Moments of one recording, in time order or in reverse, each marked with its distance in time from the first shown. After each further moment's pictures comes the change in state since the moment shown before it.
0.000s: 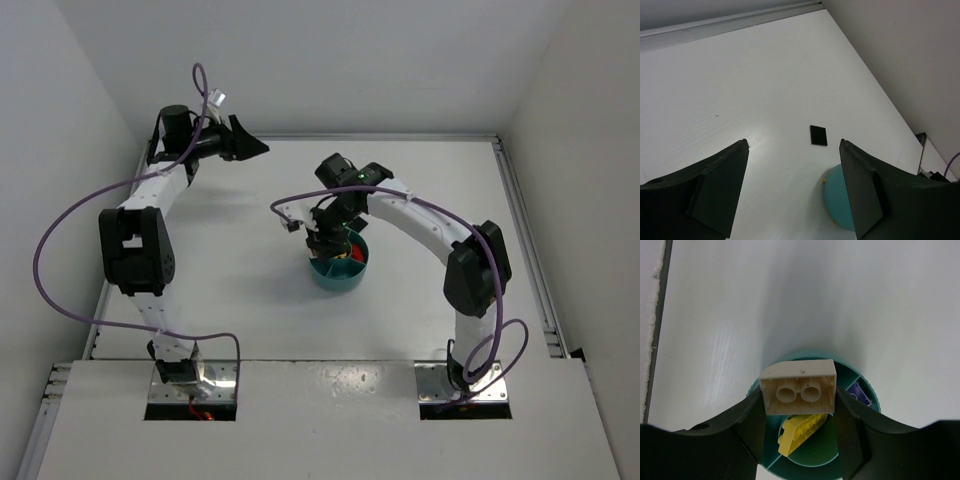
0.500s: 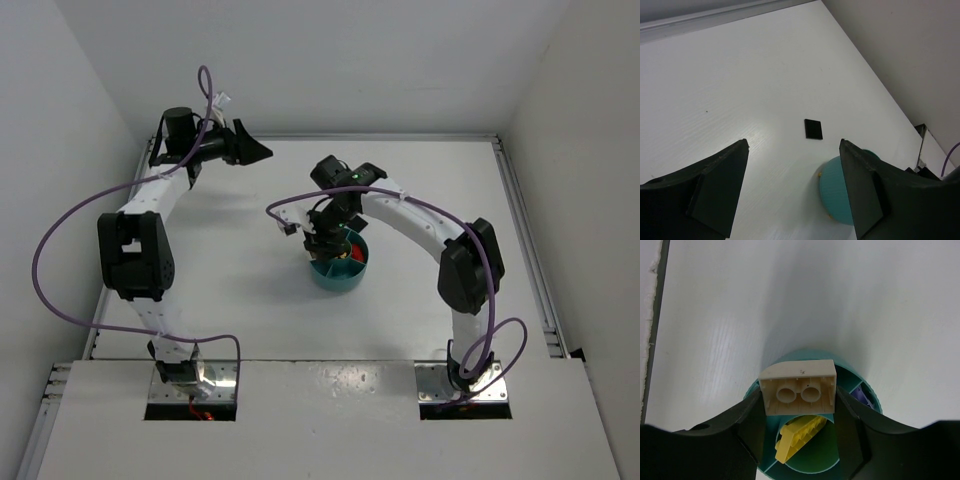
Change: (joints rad) left arm -0.026 -0.045 -0.048 -0.024 0.000 0.033; right arm 0.021 0.038 0.032 -0.034 0.014 -0.026
